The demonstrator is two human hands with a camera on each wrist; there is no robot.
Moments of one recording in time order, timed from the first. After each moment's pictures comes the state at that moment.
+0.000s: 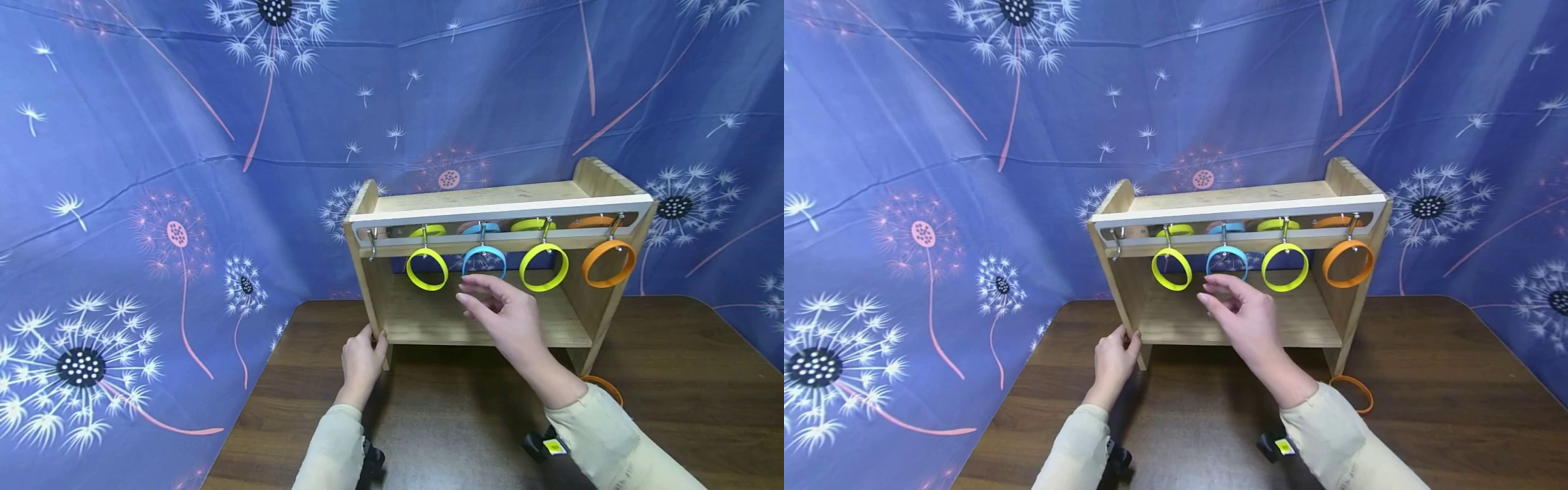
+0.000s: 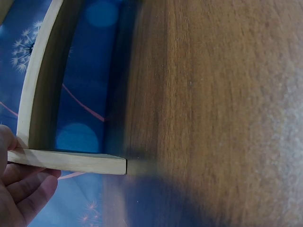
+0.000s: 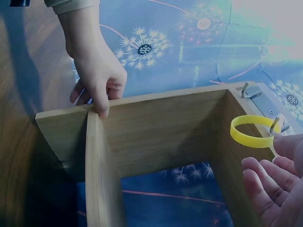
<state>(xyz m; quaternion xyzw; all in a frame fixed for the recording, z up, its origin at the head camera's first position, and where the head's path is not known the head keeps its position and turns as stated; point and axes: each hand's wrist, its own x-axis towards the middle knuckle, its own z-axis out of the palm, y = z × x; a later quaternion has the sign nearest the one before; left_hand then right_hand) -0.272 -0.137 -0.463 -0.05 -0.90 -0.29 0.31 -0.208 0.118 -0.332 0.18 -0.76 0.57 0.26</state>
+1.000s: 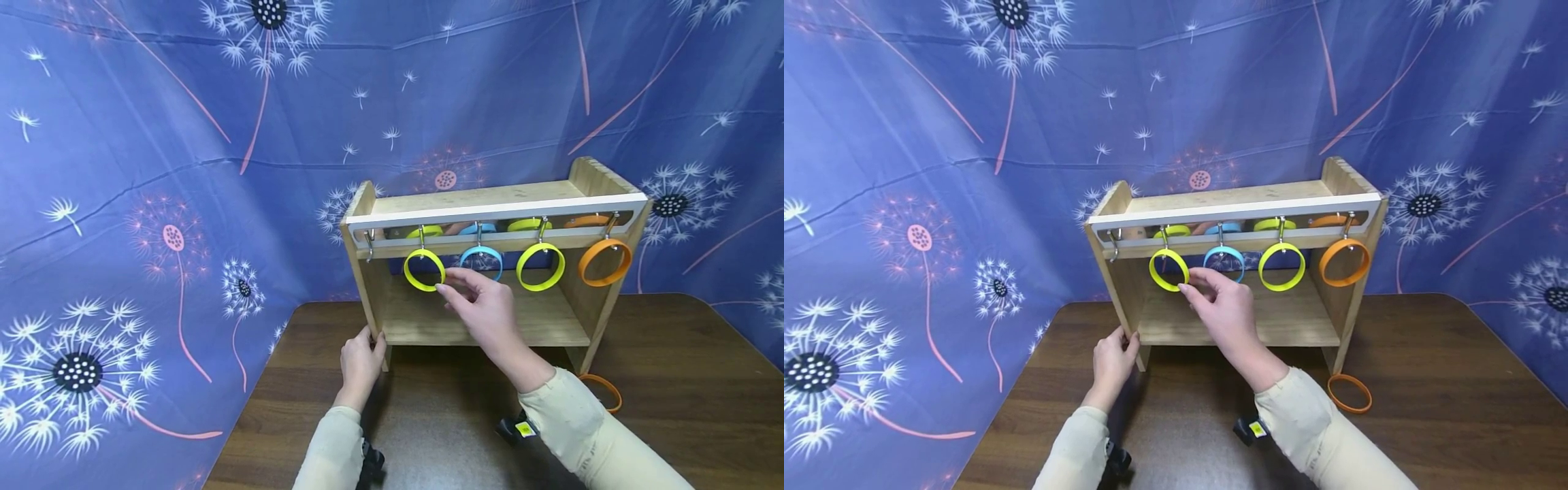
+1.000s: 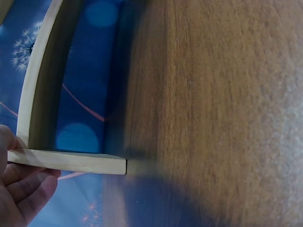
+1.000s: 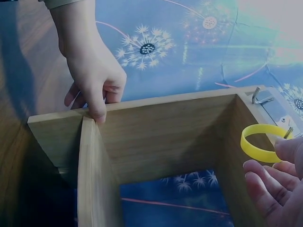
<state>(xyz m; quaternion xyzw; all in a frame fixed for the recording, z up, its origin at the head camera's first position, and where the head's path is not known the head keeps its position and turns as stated) -0.271 -0.136 -0.462 -0.05 -0.90 -0.29 0.31 -0.224 0.093 -0.326 0.17 -0.77 0.54 0.28</state>
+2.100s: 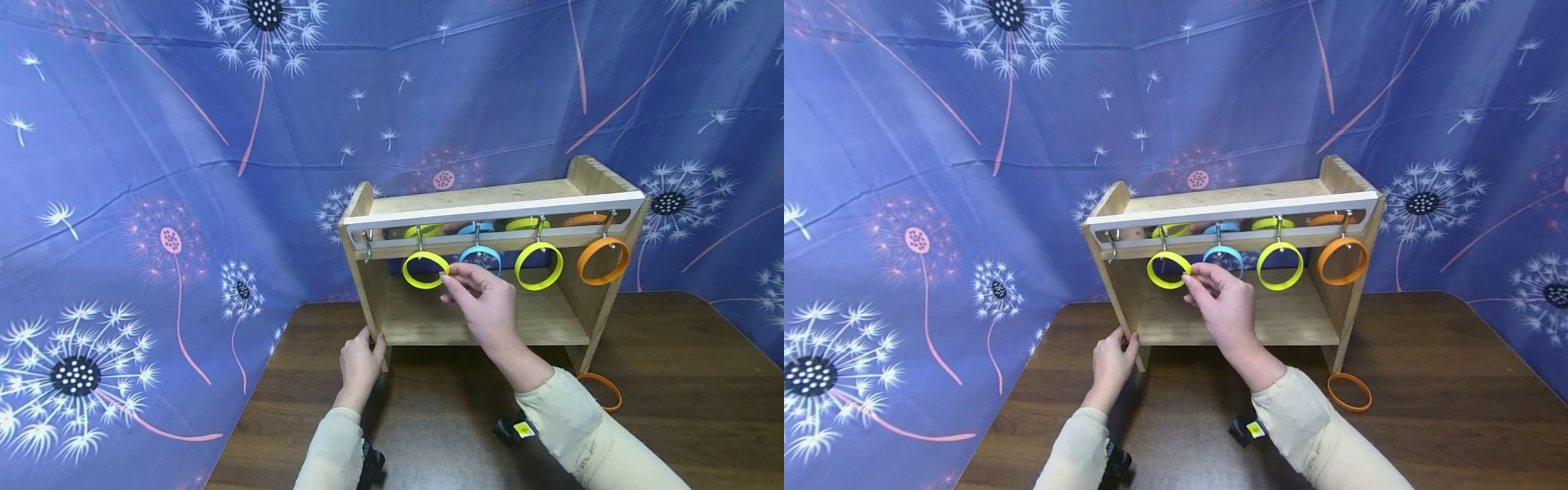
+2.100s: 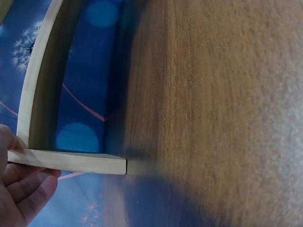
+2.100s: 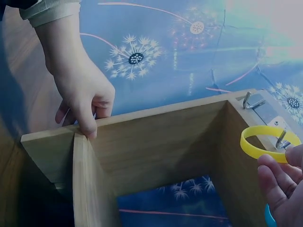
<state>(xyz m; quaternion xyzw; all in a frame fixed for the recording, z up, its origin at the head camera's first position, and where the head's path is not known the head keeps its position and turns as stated) -0.271 -0.136 -0.462 -0.06 -0.90 -0.29 0.33 -0.221 0.090 -0.319 0.17 -0.68 0.65 0.29</state>
